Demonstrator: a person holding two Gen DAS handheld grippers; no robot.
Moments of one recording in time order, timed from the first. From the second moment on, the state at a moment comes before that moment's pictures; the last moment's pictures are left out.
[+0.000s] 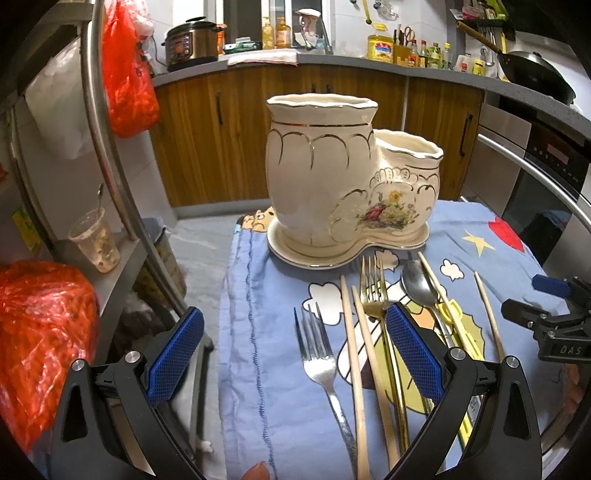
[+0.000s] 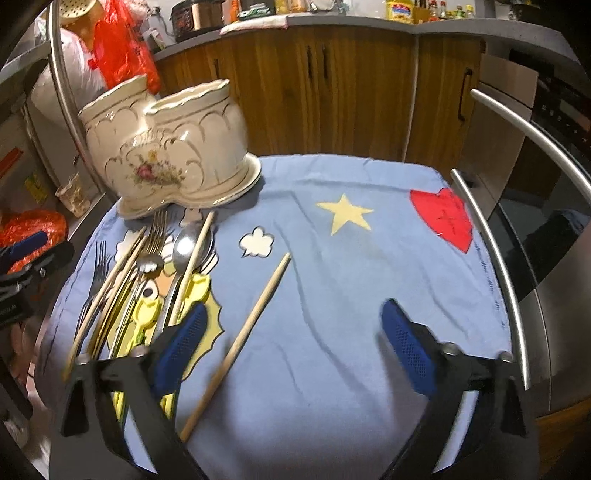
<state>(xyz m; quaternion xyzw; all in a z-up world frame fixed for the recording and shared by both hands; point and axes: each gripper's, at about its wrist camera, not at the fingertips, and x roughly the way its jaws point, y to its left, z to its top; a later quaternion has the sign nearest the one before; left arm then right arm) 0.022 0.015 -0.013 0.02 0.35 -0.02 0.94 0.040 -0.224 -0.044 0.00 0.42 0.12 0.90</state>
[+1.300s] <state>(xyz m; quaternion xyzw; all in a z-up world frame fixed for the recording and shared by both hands) 0.042 0.019 -0.045 0.04 0.43 -0.06 0.90 0.047 -0.208 -0.043 0.01 0.42 0.16 0.89</state>
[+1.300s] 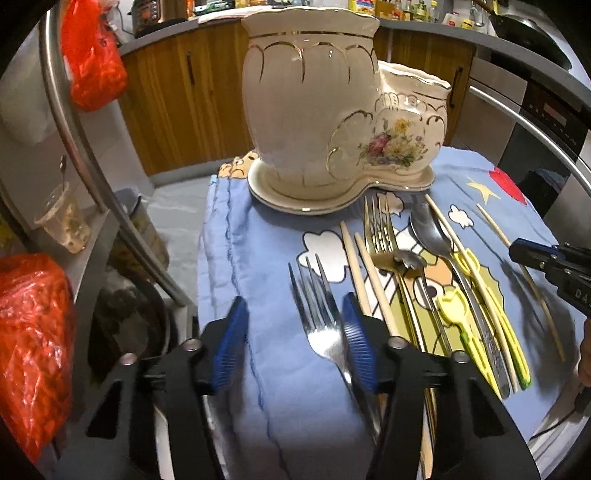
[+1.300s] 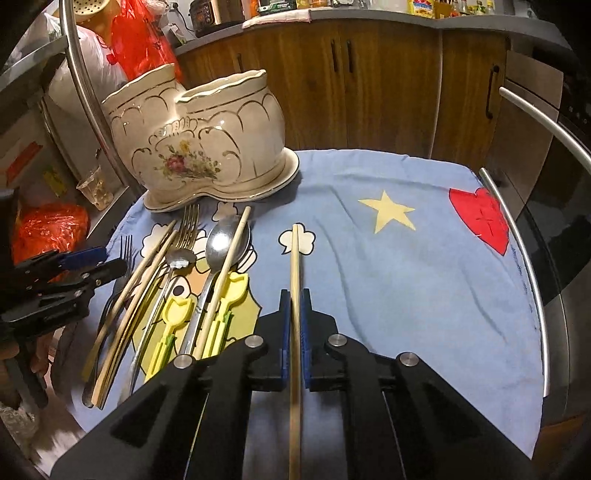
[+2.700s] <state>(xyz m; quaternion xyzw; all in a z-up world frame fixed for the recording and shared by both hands) 0.016 0.017 0.023 0.01 0.28 -0.07 0.96 0.028 -0.212 -0.012 0.03 0.34 0.18 0.92</state>
